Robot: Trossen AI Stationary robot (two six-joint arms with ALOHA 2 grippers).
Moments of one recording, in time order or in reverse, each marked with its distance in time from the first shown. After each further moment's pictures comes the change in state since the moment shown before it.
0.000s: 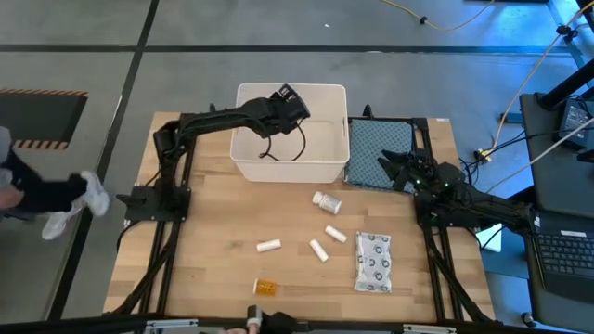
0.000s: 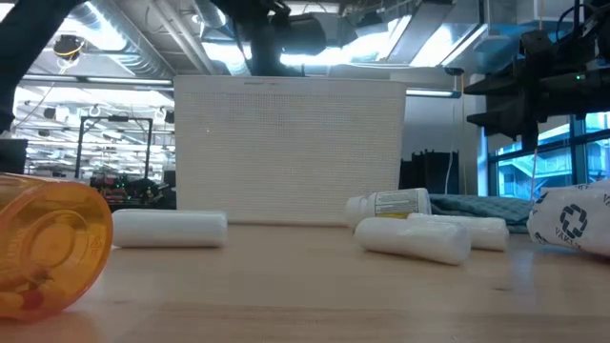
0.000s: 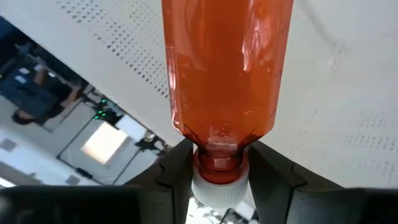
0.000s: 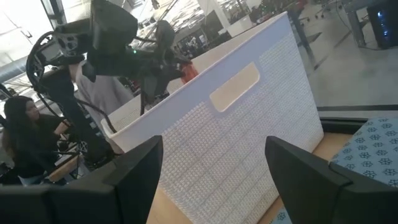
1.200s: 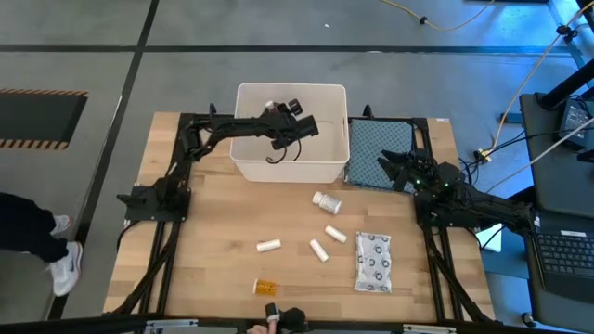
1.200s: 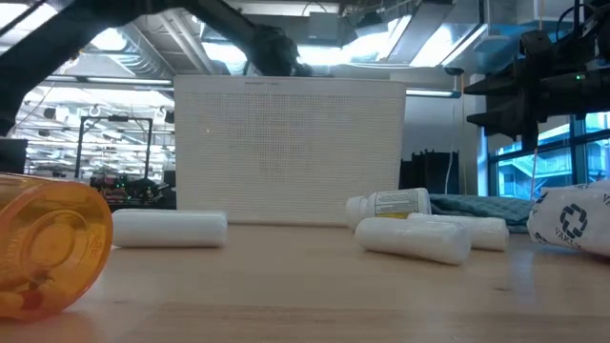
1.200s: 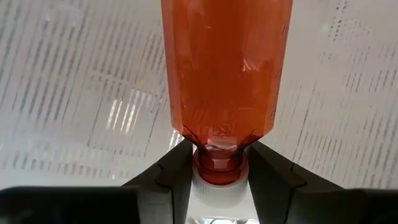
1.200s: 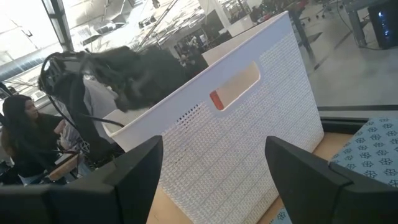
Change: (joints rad) left arm -0.008 0.239 0.001 -0.008 -0.267 0.098; right arm 0.000 0.000 0.000 -0.001 -0.003 -0.001
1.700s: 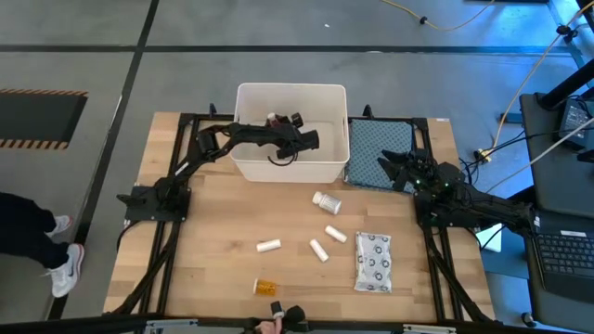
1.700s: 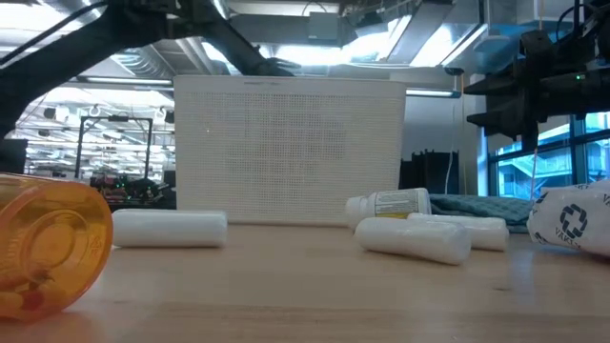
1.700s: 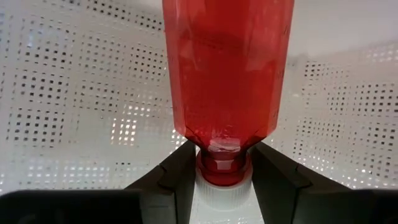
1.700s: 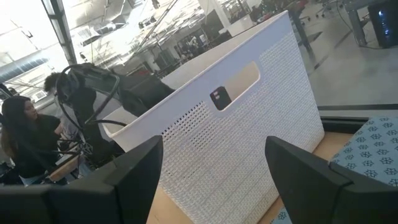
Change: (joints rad) left arm -0.005 0.167 0.000 -0.010 -0.007 -0.059; right arm 0.000 0.000 0.000 0.000 0.000 0.003
